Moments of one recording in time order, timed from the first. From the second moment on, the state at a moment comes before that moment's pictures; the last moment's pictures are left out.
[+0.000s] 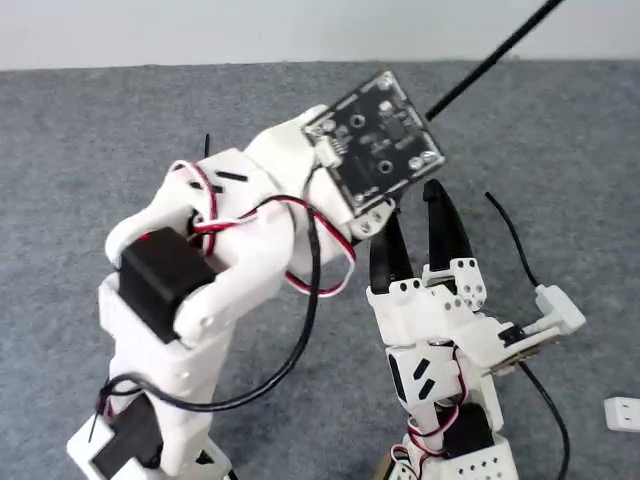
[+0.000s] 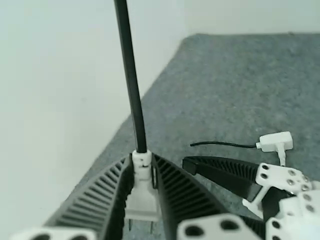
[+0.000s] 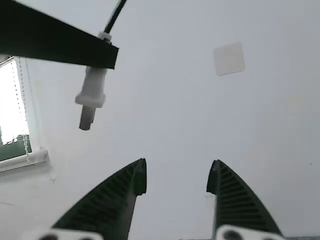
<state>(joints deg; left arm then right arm) 39.9 -5.2 -50.0 93.8 -15.1 -19.5 -103.2 91.3 -2.8 -17.7</state>
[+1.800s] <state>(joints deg) 9.1 -5.0 -8.7 82.4 -15.1 -20.0 -103.2 91.3 -0.9 -10.1</state>
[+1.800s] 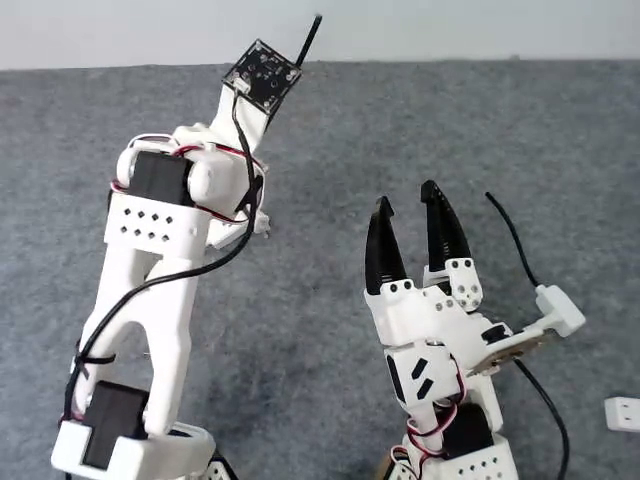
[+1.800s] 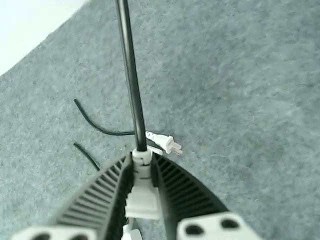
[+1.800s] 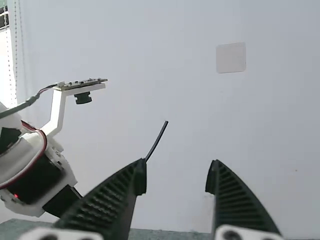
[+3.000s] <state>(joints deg) 30.4 -15.4 -40.9 95.5 -17.3 -31.5 -103.0 95.5 28.7 -0.6</state>
